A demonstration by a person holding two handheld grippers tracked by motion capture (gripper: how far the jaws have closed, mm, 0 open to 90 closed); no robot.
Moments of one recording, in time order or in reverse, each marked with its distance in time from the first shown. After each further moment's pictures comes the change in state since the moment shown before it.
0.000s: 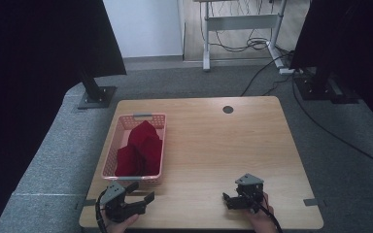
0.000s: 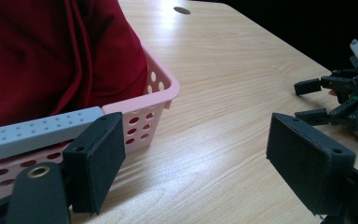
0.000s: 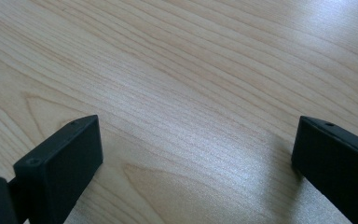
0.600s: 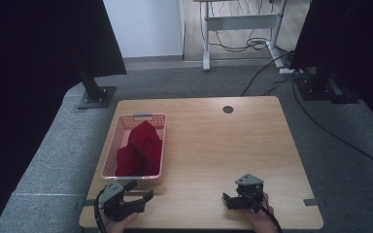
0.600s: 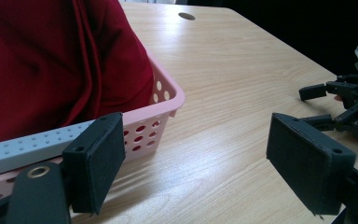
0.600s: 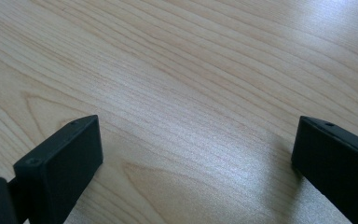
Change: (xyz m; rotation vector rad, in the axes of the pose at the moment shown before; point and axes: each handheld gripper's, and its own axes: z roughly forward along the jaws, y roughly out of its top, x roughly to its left) left arm 0.000 0.006 -0.004 -0.014 0.031 0.010; right arm 0.000 0.000 0.000 -0.001 -0.002 0.003
